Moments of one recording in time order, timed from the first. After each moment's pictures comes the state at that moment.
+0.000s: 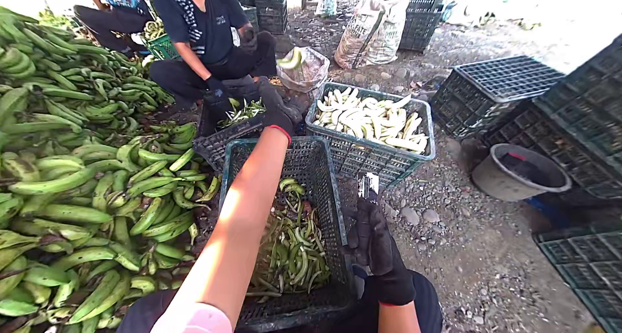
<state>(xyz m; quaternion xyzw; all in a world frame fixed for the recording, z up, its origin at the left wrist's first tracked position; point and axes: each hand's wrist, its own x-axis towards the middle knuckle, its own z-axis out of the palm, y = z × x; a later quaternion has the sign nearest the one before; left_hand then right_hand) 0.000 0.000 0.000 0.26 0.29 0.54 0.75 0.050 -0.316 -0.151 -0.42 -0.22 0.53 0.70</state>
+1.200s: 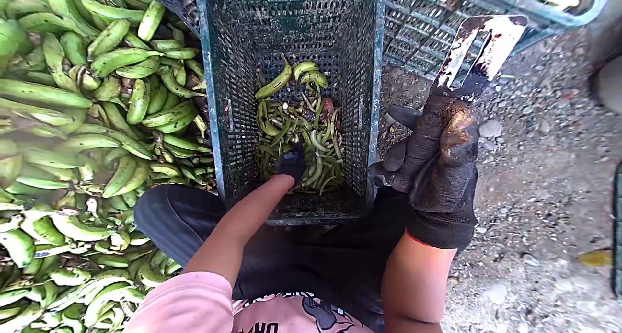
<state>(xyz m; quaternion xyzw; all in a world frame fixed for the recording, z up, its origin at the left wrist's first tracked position) -0.148 -0.181 -0.328 0.71 0.59 -0.28 0.25 0.052 -0.316 -0.147 -0.44 -0.29 0.52 0.68</state>
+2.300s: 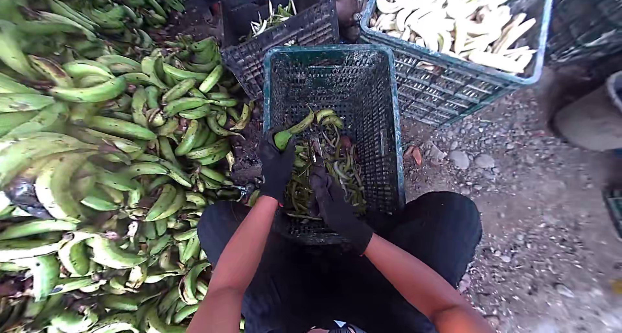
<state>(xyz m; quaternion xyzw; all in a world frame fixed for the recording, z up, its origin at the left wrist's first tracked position) -0.254 -0.152 -0.190 0.69 0.52 0.40 0.31 -0.142 -0.275 -0.204 -0.57 -0.41 0.53 0.48</state>
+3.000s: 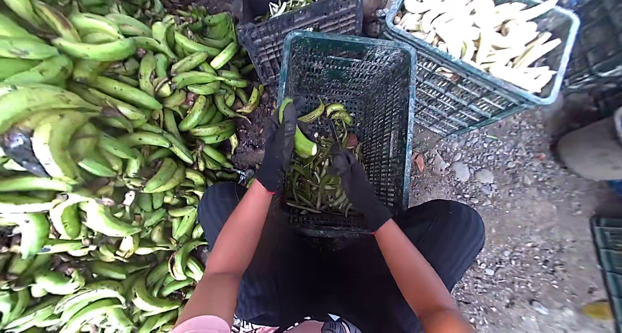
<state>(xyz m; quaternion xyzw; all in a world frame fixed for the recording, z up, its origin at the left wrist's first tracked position) -0.263 -0.134 -0.174 0.57 0.32 0.49 0.58 -0.094 -0.259 -0.216 -0.64 -0.51 0.43 0.39</state>
